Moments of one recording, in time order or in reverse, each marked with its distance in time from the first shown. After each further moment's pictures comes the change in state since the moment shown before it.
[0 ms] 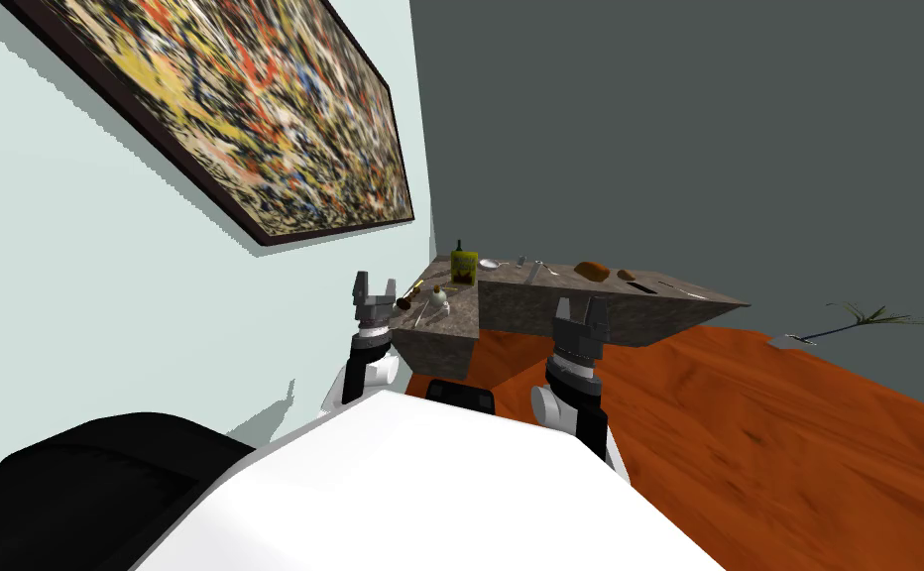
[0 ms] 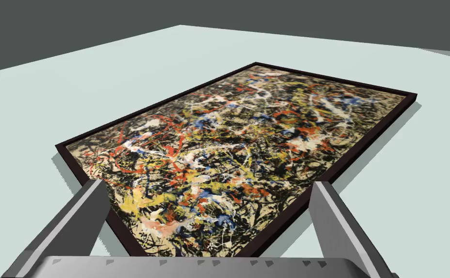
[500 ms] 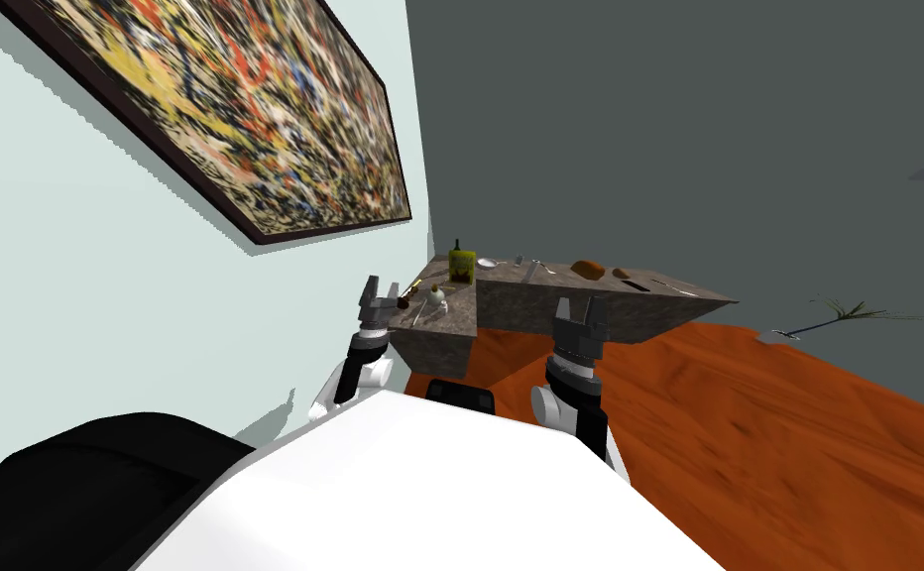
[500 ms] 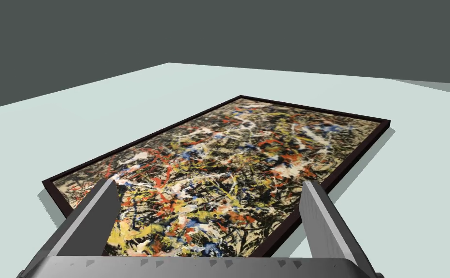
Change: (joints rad) left arm 0.005 0.133 0.007 0.045 0.015 -0.005 0.008; right arm 0.000 0.000 0.000 0.000 0.000 0.000 0.000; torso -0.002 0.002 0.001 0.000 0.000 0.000
